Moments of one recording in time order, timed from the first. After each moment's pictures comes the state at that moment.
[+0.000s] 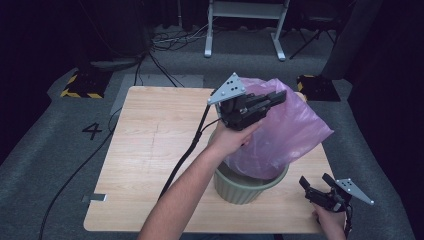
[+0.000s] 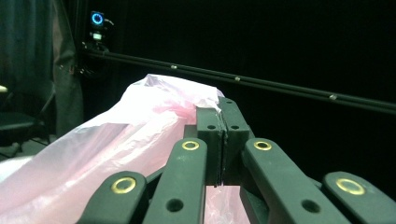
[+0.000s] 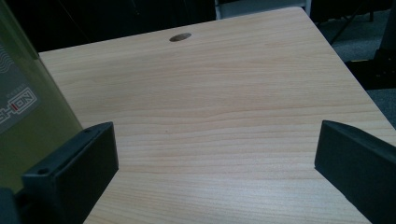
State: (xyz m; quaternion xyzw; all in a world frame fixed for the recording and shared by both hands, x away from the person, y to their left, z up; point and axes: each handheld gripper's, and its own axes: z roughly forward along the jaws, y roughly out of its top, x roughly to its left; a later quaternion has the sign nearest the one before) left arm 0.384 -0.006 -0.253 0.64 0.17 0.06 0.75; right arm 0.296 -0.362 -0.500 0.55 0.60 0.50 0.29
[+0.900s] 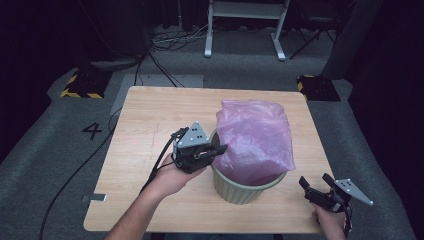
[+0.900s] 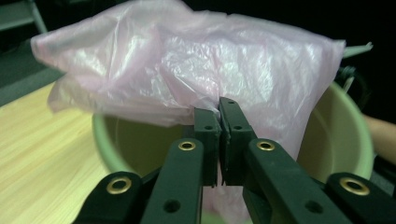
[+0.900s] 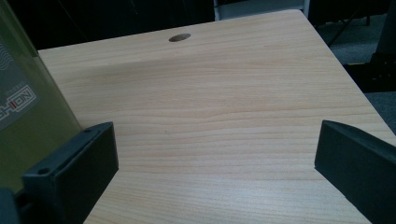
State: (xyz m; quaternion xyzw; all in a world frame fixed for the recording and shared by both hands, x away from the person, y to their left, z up) left arm 0.328 0.084 -0.320 0.81 0.25 0.12 0.52; right arm 0.295 -0.360 -0.499 0.55 0.60 0.50 0.30
